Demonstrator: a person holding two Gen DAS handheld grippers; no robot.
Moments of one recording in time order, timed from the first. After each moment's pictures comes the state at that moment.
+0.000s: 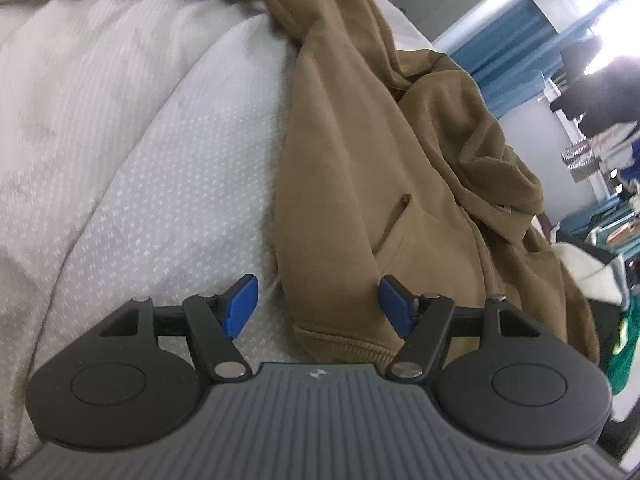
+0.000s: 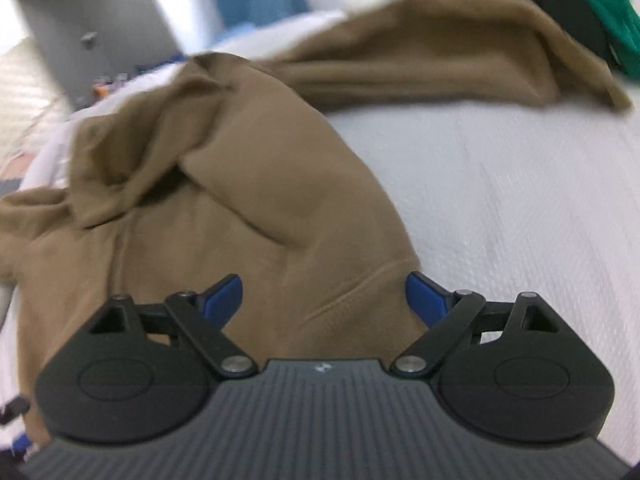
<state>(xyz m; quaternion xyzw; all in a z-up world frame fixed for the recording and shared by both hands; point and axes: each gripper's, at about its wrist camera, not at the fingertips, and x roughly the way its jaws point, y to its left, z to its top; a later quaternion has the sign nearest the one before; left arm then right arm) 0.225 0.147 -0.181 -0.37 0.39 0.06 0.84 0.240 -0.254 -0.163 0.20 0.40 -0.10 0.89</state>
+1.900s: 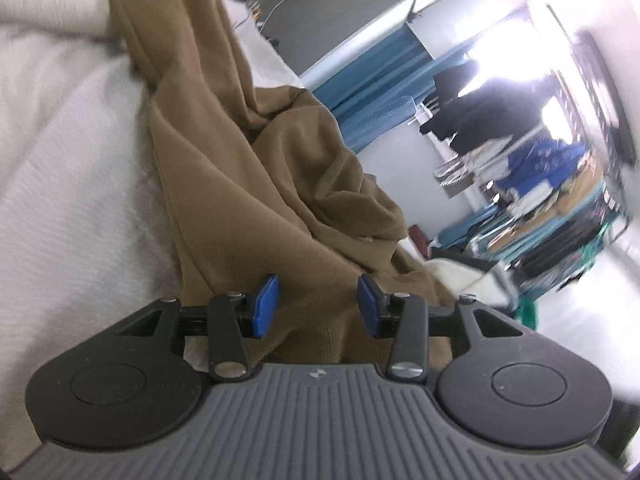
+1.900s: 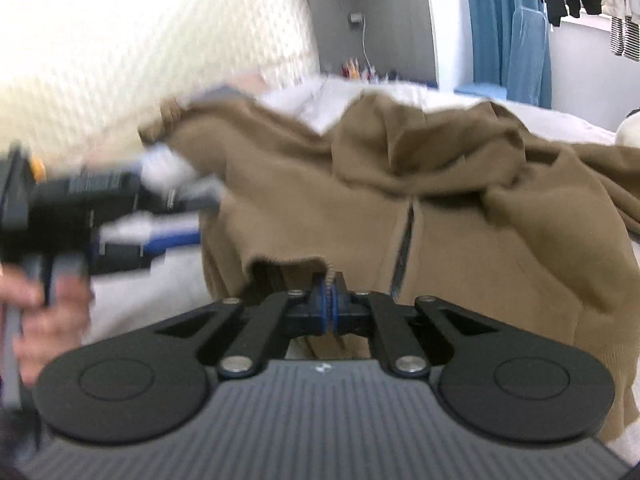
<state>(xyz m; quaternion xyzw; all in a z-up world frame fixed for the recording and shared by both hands) 0.237 0.129 -0.148 -0.38 0.27 -0.11 0.88 0.184 -0.118 -0.105 0.03 0.28 0.25 0.93</state>
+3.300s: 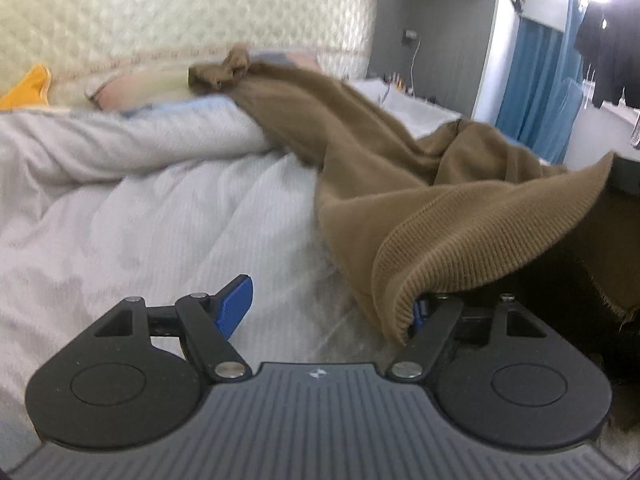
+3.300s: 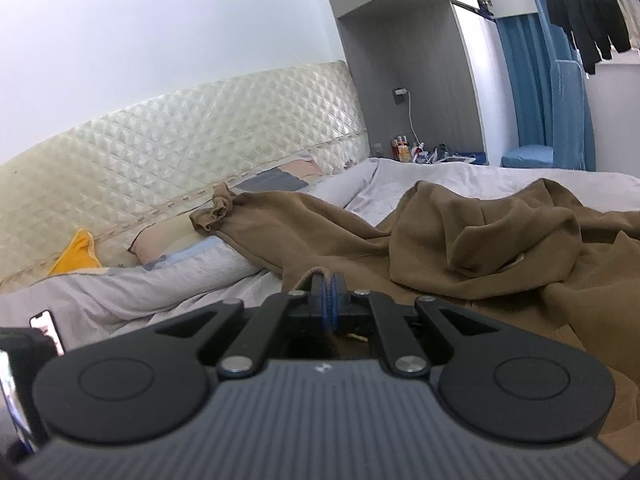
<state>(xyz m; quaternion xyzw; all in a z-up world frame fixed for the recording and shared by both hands) 0.194 0.038 -0.152 -0.13 0.27 0.24 0.92 0.206 -0.099 -0.072 0.07 0.17 0.32 0.93</state>
